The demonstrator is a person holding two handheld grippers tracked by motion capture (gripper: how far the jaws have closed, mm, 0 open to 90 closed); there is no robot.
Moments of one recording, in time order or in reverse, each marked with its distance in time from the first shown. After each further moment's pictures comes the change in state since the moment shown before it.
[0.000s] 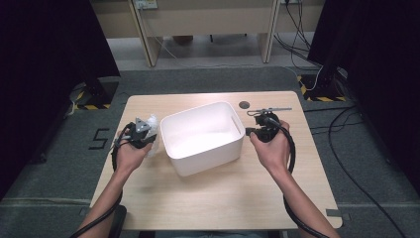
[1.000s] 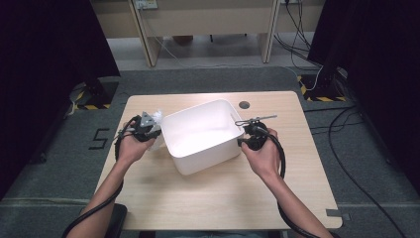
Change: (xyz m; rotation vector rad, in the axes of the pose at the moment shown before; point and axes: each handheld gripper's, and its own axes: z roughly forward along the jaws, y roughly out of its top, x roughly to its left) left arm 0.007 0.014 0.019 -0.035 -0.107 0.139; right arm 0.012 -0.017 0.028 0.100 0.015 -0.041
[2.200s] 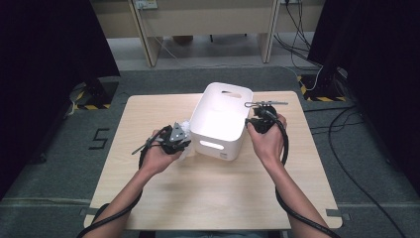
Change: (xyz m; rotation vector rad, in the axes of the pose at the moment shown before) left arm -0.090 0.036 0.004 -0.036 -0.127 0.171; right arm -0.024 0.036 -0.005 -0.185 -0.122 0.099
